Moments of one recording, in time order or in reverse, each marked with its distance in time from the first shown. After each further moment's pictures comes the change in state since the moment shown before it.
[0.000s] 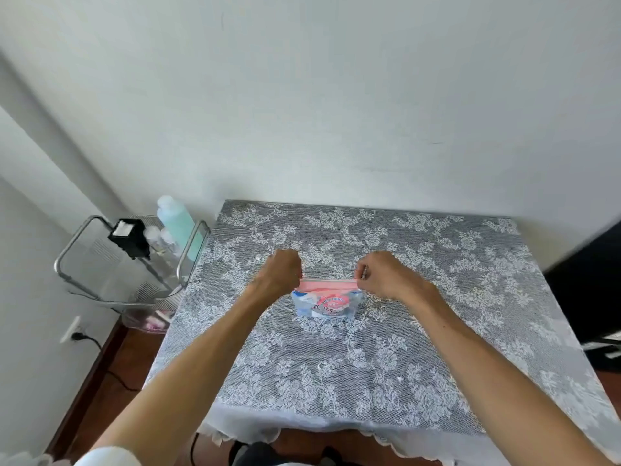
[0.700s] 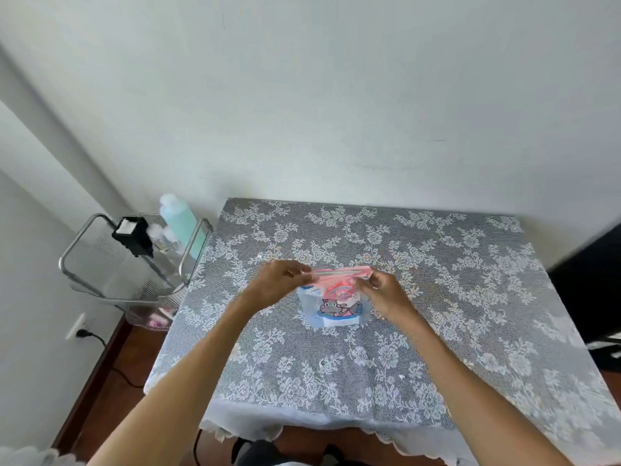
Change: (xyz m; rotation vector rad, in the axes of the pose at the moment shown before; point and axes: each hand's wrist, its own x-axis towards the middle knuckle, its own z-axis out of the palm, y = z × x) left_hand -0.022 -0.028 0.013 -0.450 -0.078 0.082; right_hand -0.022 0.022 0.056 0.654 0.187 0.069
